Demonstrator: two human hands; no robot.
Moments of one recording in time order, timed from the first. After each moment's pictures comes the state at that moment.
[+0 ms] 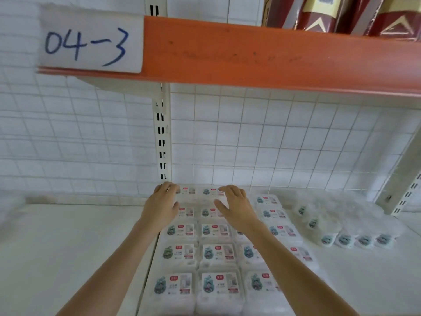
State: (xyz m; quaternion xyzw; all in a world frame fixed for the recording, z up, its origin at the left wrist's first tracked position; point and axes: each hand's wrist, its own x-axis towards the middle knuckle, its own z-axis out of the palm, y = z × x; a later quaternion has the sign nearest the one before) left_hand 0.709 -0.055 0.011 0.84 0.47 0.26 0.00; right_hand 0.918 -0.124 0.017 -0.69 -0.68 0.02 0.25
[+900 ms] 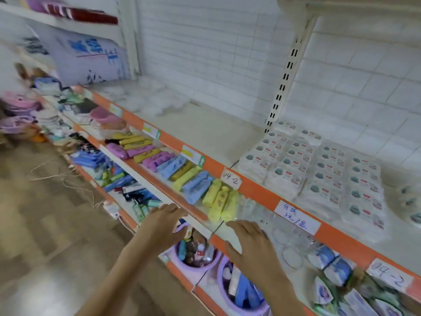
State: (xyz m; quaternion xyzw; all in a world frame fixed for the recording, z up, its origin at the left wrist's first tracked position) left_hand 0.582 -0.456 -0.082 0.72 0.68 0.15 0.03; right_hand 0.816 -0.417 -0.074 -0.44 -0.88 0.05 0.16
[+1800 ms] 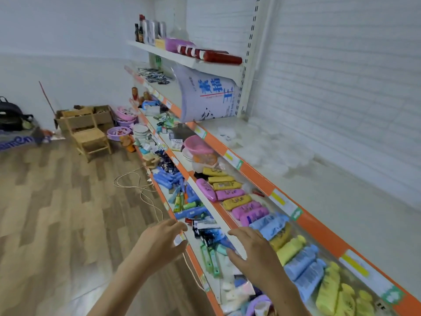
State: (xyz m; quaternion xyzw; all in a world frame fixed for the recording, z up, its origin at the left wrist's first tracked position) left_hand 0.224 -0.458 -0.070 0.56 0.81 0.17 0.01; right_hand 0.418 -0.320 -0.062 -0.27 -0.94 0.18 0.10
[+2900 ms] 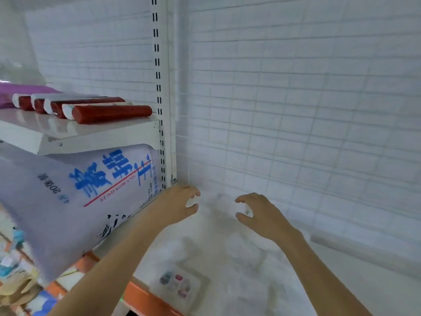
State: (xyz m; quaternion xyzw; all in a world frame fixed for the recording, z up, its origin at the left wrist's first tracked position) left_hand -0.013 0.096 0.033 0.78 0.59 0.20 -0.04; right_hand 0.234 0.106 0.035 -0.50 -0.84 0.09 0.19
